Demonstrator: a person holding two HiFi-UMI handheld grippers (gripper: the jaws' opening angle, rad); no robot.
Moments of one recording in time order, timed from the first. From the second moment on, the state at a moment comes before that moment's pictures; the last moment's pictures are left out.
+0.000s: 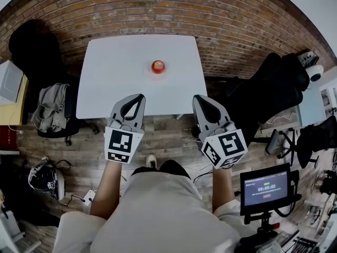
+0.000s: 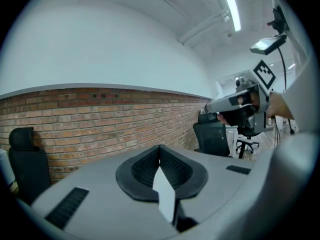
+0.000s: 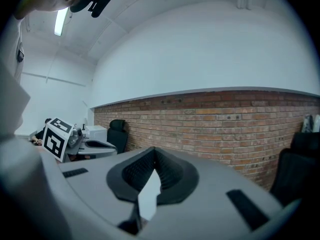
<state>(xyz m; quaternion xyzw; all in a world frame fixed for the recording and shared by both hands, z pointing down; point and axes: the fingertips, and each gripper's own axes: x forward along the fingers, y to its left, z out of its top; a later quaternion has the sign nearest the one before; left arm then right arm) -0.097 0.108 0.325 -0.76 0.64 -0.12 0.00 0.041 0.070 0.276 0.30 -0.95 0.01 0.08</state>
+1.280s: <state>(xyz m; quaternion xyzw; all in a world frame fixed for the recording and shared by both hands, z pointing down) -0.085 0.022 0.337 -0.72 0.66 -0.19 -0.03 0.044 -0.023 0.287 0.25 -0.97 0.04 0.06</state>
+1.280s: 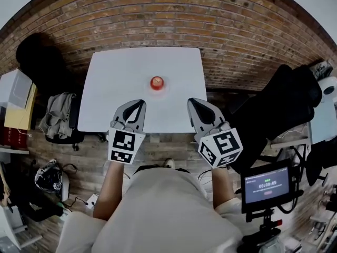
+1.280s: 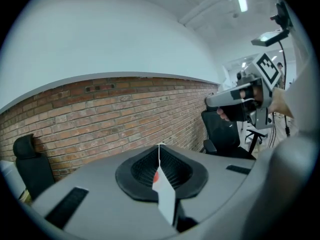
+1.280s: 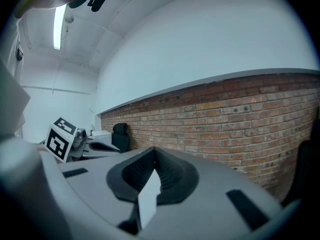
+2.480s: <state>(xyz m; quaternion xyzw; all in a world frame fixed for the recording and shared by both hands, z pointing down) -0.077 -0.061 0.378 -0.75 0.62 -0.22 -0.06 0.034 -0.093 0.326 0.22 -0.97 0.08 0.09</state>
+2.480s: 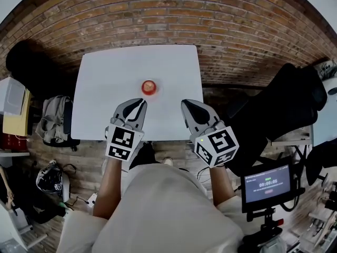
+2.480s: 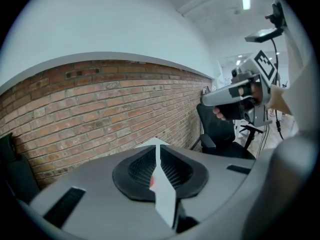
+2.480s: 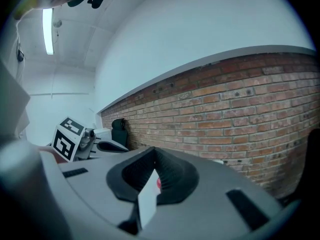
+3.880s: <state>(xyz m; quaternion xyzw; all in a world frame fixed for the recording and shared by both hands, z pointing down) -0.120 -0.145 0.477 -0.80 0.50 -0.30 -0.14 -0.015 -0.169 0.382 0.27 -0.94 0.14 0.15</state>
